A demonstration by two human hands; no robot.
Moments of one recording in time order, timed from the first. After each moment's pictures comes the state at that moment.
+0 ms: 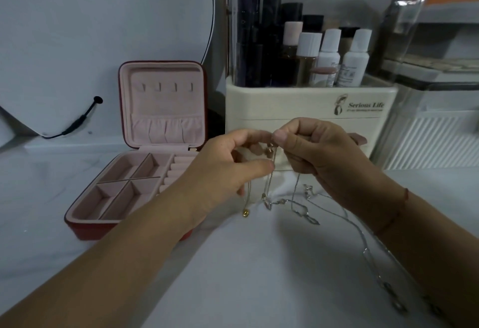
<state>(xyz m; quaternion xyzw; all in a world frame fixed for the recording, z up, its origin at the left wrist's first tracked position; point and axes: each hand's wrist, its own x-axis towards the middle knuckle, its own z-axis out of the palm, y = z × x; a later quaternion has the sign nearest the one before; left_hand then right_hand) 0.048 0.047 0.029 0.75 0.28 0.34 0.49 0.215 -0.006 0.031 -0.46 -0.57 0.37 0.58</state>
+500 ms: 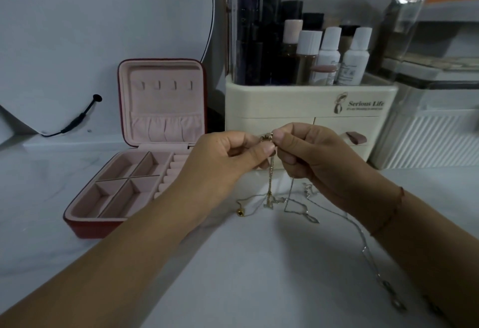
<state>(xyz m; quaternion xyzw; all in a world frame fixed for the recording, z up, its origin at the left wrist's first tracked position) 0.052 0.044 0.026 0.73 0.27 0.40 0.49 0.213 -0.005 0.028 -0.47 -0.55 0.41 0.55</state>
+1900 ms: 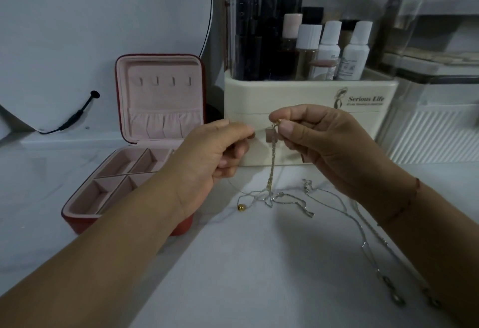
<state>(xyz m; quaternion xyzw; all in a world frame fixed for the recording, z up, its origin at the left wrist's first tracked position) 0.048 0.056 0.032 0.63 0.26 0.37 0.64 0.217 -0.013 0.040 -0.45 -0.56 0.37 0.59</state>
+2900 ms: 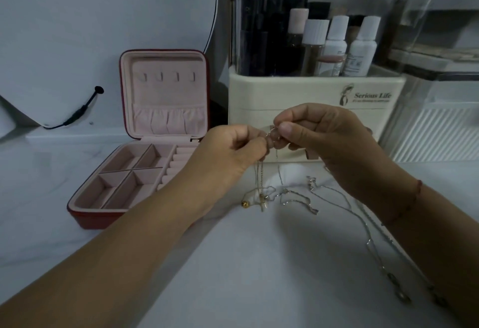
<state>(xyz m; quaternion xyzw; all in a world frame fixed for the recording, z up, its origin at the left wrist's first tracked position) 0.054 0.046 0.025 0.74 0.30 0.38 0.47 0.212 -0.010 0.037 -0.50 -0.59 0.29 0.57</state>
